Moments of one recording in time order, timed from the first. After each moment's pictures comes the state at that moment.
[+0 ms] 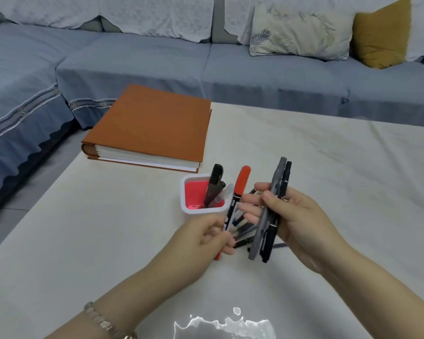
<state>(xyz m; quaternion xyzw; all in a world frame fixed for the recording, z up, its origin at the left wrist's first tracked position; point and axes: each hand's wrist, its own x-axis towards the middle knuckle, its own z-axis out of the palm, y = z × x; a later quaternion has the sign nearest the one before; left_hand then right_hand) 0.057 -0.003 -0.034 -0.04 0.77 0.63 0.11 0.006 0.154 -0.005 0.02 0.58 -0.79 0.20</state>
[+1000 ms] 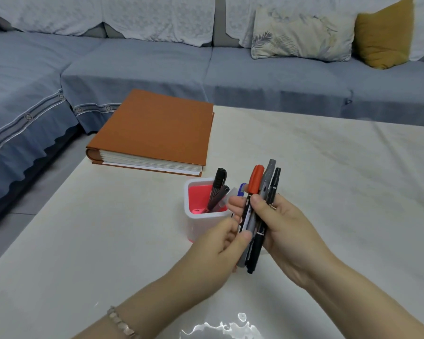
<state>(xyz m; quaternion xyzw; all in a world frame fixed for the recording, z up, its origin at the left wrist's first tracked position) 0.058 0.014 -0.030 0.00 0.77 0.63 0.10 0.017 0.130 -0.009 0.02 0.56 -0.80 0.20</state>
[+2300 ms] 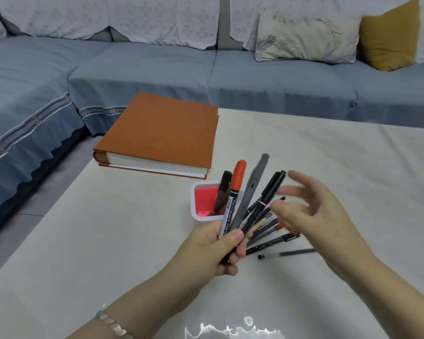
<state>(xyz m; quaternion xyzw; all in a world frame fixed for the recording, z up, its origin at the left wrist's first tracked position) 0.062 -0.003 -0.023 -0.06 0.62 0.77 0.16 0.010 0.158 0.009 -0.05 0.76 -0.64 0.07</state>
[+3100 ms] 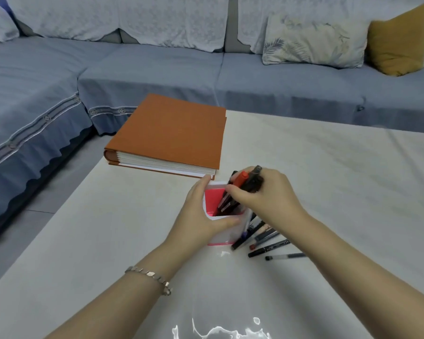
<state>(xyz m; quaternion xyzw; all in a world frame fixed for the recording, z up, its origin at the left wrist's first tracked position) 0.015 -0.036 -0.056 -0.07 0.82 0.56 -0.05 -0.031 0.095 -0.004 -0.18 0.87 -0.46 0.00</state>
